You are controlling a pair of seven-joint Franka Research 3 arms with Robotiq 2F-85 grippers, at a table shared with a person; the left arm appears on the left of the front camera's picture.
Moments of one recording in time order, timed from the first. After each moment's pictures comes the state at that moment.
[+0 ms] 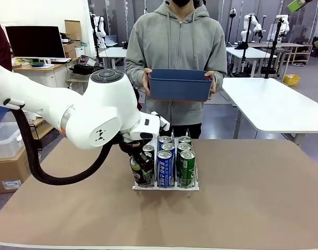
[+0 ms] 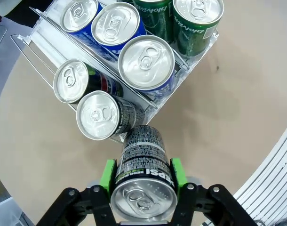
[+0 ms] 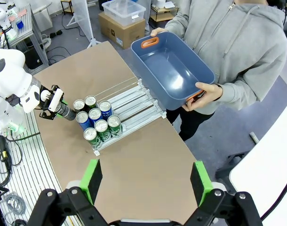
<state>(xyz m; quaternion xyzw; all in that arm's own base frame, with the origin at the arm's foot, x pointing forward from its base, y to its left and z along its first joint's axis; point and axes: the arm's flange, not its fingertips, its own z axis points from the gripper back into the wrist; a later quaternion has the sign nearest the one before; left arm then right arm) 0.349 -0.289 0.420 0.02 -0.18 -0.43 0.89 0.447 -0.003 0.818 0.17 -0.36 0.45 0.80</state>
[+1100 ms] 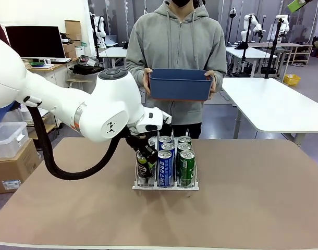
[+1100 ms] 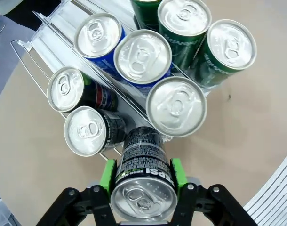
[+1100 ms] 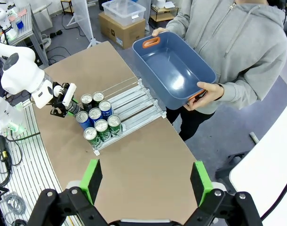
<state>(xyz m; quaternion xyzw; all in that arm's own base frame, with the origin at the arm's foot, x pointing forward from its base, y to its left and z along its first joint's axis) 0.397 -0.295 0.413 0.00 -0.18 -0.40 0.90 0.447 -0.003 0.818 0.17 -0.36 0.45 0.80</state>
